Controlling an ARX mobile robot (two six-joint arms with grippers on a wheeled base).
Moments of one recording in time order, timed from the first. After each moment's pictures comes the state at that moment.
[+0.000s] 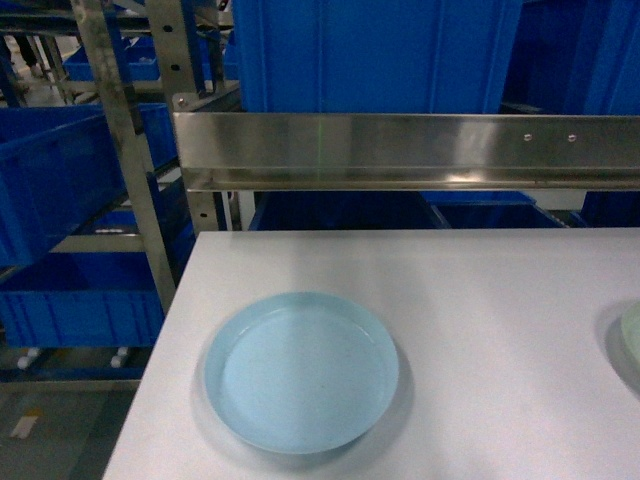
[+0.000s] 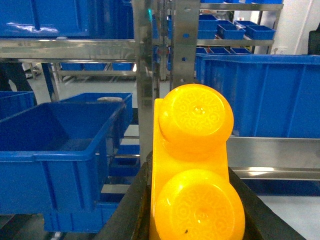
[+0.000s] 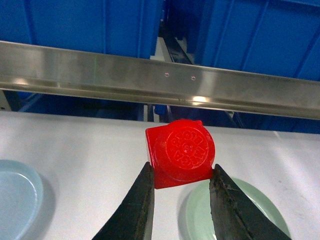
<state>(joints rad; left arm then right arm) -0.13 1.09 0.45 0.71 -0.22 0.01 0.16 0.99 0.34 0.49 0.19 -0.10</state>
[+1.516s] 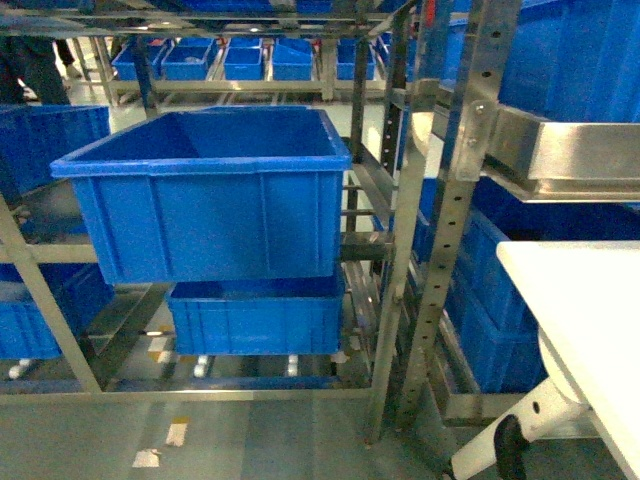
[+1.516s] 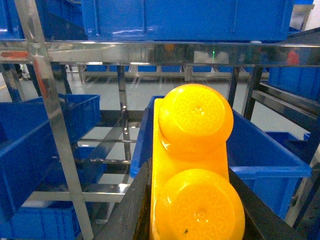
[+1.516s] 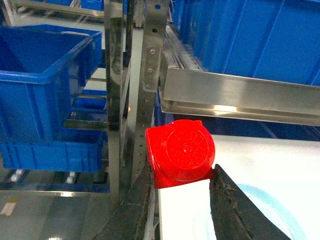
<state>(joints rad) -0.12 1.09 0.45 0.71 -0.22 0.01 0.16 0.99 0.34 0.49 0.18 -0.10</state>
